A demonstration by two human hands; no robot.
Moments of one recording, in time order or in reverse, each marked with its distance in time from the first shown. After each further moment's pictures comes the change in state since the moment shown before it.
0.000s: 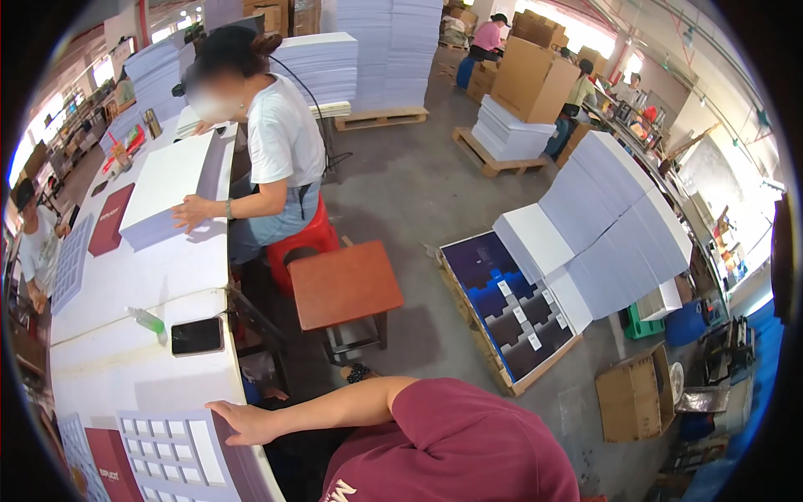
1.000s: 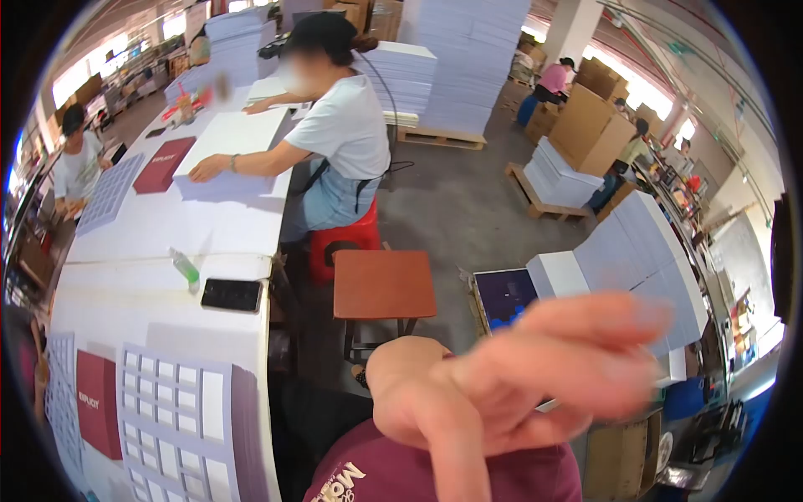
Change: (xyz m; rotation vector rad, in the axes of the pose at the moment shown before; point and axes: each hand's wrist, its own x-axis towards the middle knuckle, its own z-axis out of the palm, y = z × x) left_hand -0.117 0.250 0.260 -1.579 -1.147 0.687; right_hand -0.123 -0.274 -0.113 0.708 0.331 -1.505
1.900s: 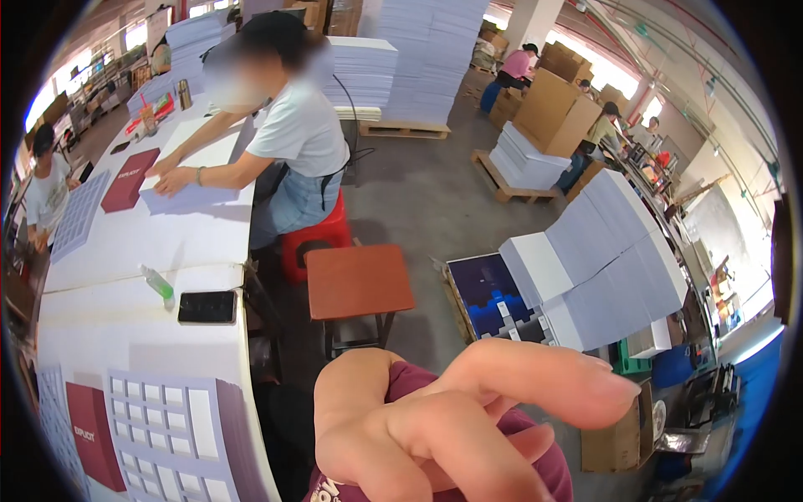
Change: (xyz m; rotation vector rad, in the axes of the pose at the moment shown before) left_hand -0.001 0.031 0.057 0.059 0.480 -0.412; right_hand -0.017 0.022 0.029 0.139 0.061 -0.178
